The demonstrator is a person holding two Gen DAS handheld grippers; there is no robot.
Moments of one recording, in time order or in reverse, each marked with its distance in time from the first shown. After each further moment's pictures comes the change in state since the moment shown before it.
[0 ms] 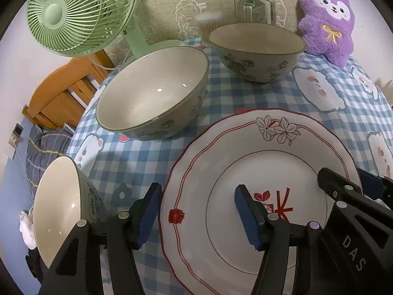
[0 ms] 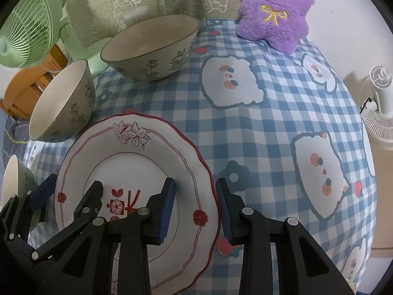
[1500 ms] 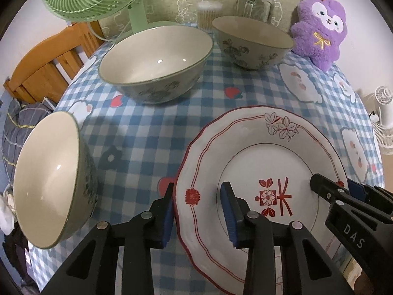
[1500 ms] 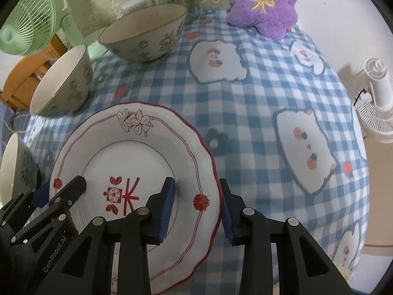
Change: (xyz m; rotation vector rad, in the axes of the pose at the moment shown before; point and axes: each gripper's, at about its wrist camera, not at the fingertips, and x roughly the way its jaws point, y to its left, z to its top) left arm -0.011 0.028 -0.027 -0.077 0.079 -0.188; right arm -0.015 -0.009 -0.029 -0.011 0.072 0.000
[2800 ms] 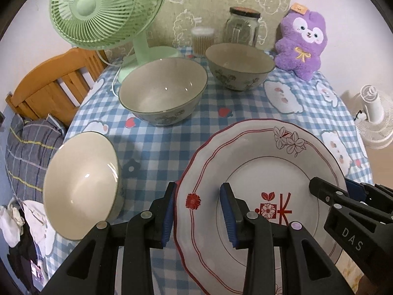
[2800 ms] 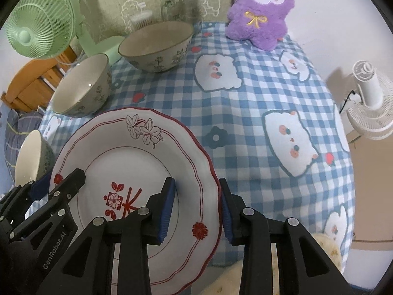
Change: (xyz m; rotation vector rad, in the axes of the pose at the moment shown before) left arm -0.055 0.004 -0.003 0.058 -0.095 -0.021; right arm -0.057 0.012 -0.015 0.014 -0.058 -0.032
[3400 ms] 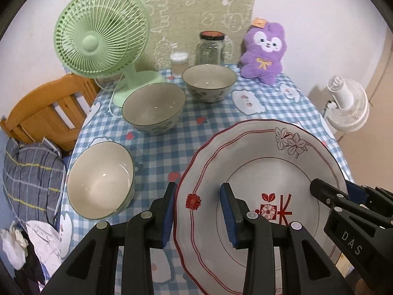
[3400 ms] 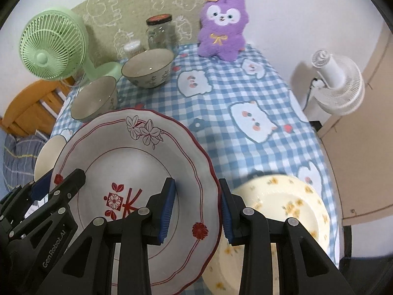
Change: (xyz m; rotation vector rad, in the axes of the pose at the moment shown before) left arm -0.071 -0.003 -0.026 0.125 -0.084 -0.086; right arm -0.084 0.000 -0.060 0.145 -0.113 -0.079
